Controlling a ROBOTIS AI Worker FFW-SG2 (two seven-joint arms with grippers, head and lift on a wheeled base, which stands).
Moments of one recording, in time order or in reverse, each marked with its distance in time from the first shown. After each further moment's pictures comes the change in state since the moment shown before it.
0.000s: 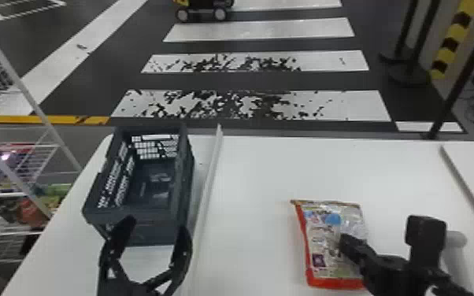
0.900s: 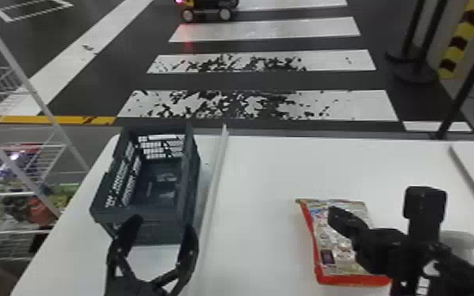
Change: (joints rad) left arm 0.001 0.000 0.001 -0.005 -0.001 0.000 0.000; right arm -0.036 0.002 0.050 -0.138 0.010 0.061 0.052
